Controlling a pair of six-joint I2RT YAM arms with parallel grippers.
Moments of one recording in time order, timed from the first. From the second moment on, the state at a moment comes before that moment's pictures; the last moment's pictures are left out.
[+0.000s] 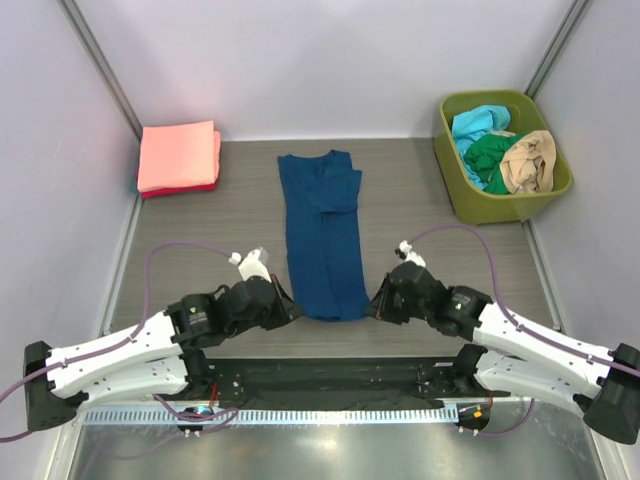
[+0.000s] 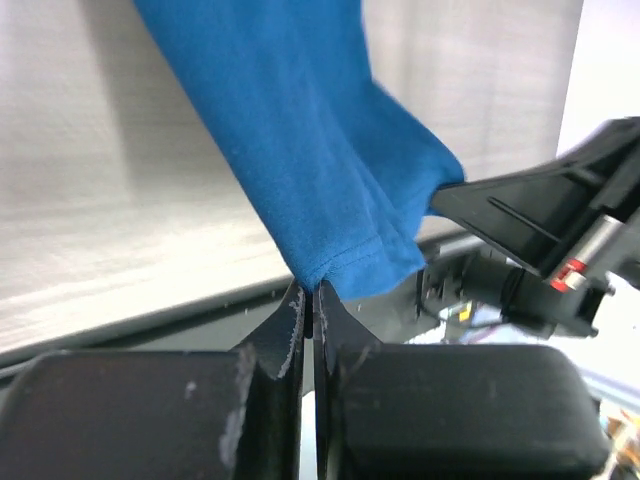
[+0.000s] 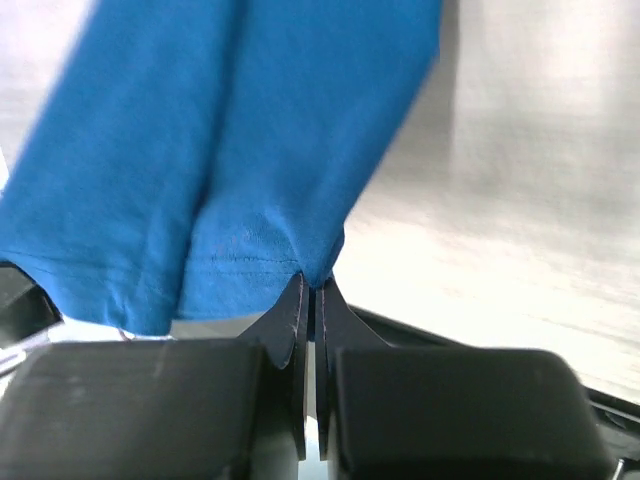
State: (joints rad) left arm -1.13 0.82 0.66 -0.56 -0.28 -1.24; right arm 0.91 0.85 0.55 -0.52 0.05 1.06
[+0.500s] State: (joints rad) left arm -0.54 1.25 1.02 -0.59 -0.09 -0.85; right arm 0.58 1.48 1.25 -0.58 0.08 0.71
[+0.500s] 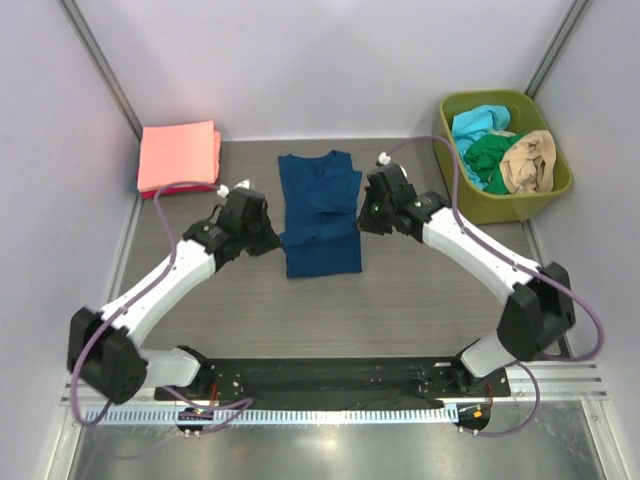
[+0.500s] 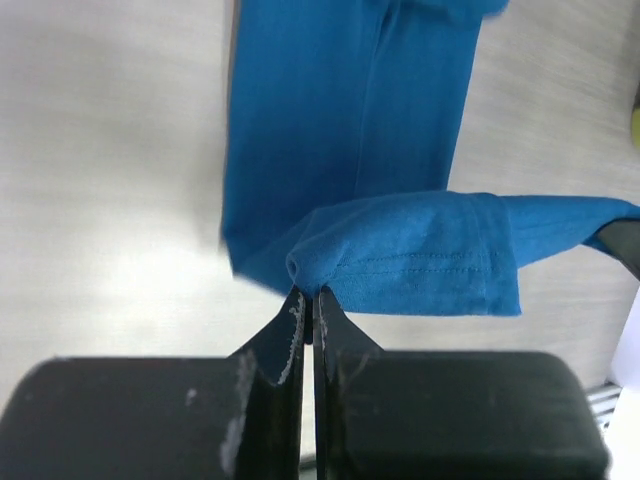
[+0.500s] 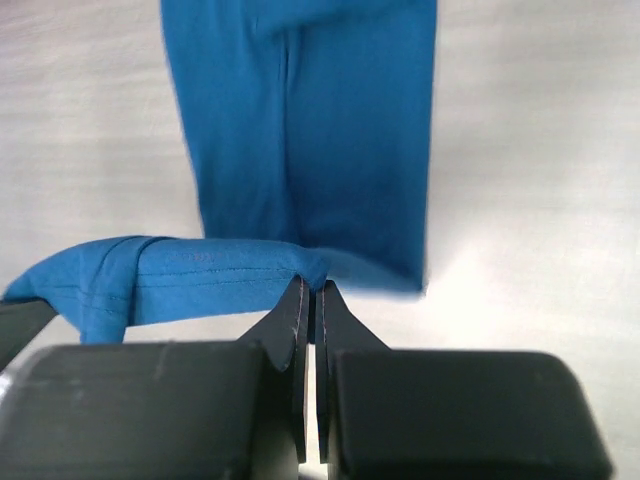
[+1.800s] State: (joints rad) left arm -0.35 1.62 1.25 -0.63 0.27 -0.60; right arm 0.34 1.76 1.28 -0.52 -0.27 0.55
